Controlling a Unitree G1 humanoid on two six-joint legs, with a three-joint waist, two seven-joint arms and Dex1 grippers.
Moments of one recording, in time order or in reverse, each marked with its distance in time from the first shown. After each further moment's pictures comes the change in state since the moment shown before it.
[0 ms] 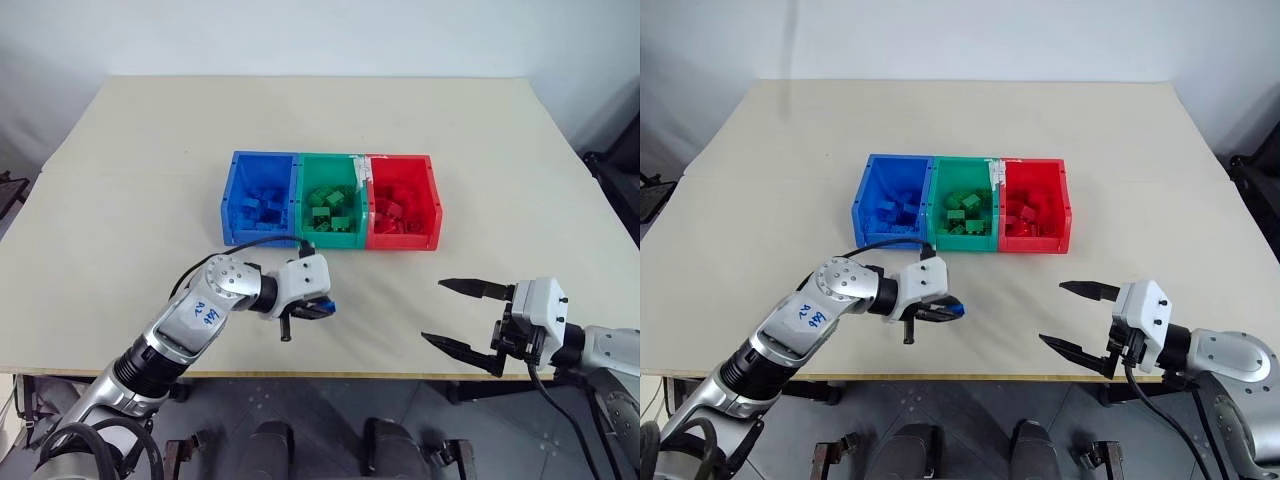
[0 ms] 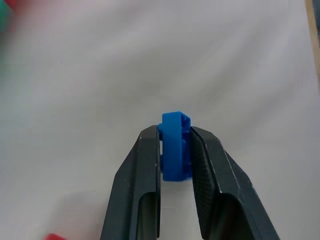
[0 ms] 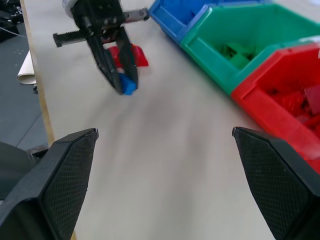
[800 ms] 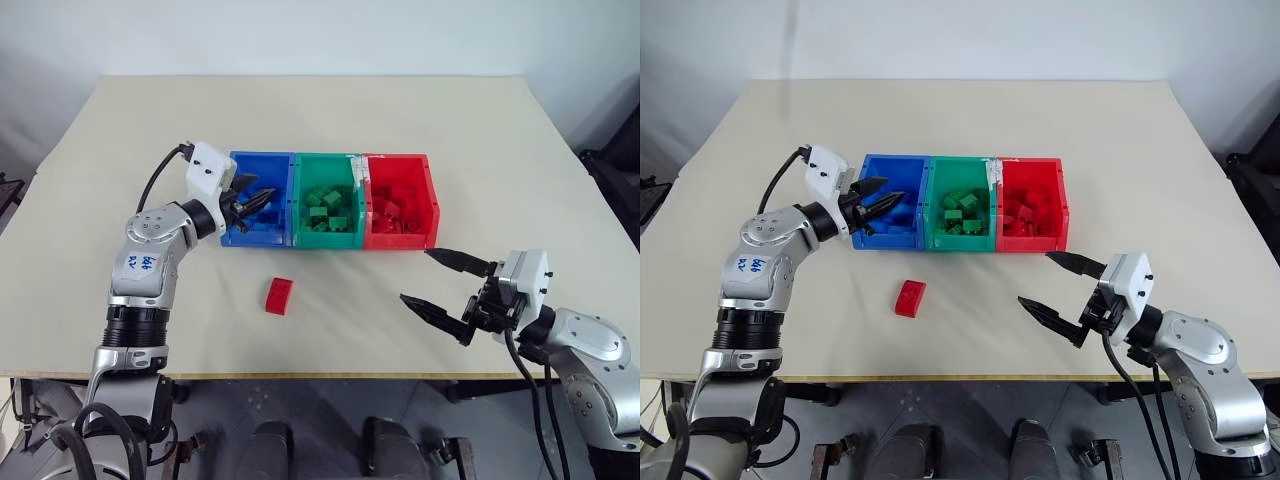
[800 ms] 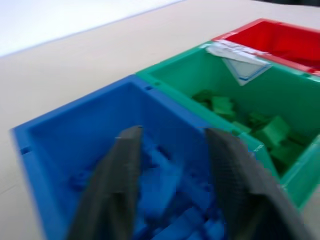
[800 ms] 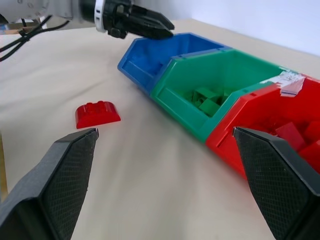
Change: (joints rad) left arm -0.120 -0.114 0.476 0.471 -0.078 -0.297 0.271; right arm -0.141 0.148 0.069 0.028 0.032 0.036 -0.125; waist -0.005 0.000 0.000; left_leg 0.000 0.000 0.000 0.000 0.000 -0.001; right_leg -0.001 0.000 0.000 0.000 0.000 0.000
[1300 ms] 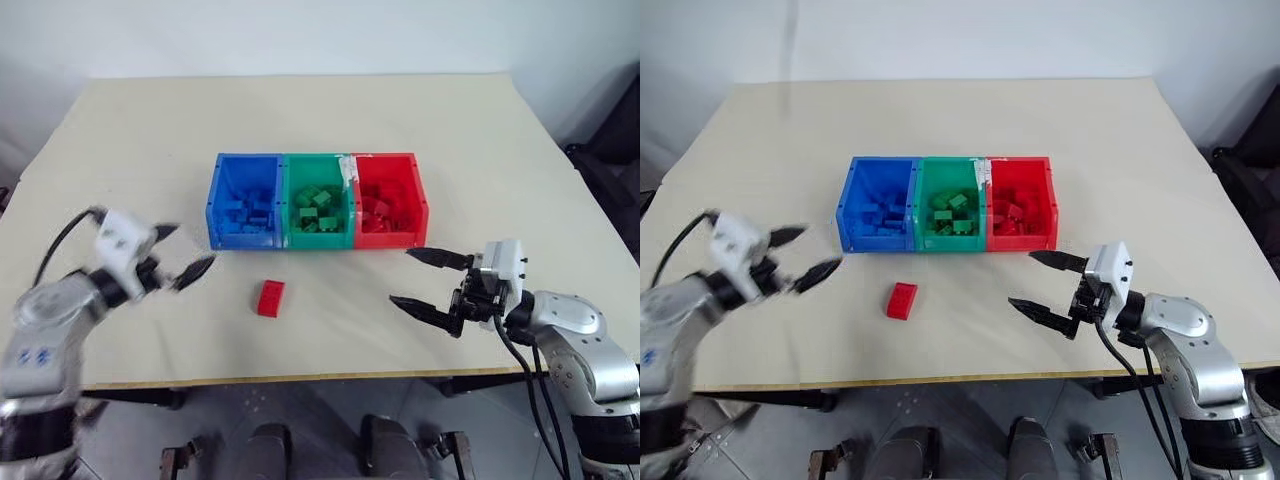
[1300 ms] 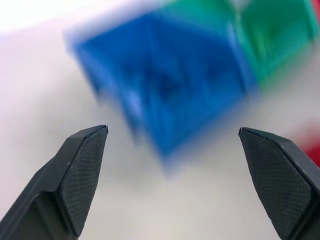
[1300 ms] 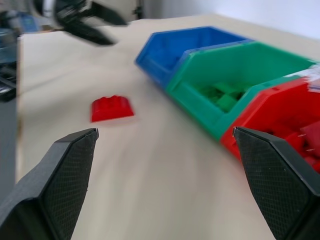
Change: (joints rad) left arm 0.701 0.284 0.335 -0.430 -0.109 0.011 -0.131; right arm -0.151 -0.031 0.099 0.195 -0.017 -0.020 0.174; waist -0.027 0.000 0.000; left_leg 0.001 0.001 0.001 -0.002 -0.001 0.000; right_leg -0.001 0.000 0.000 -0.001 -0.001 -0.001
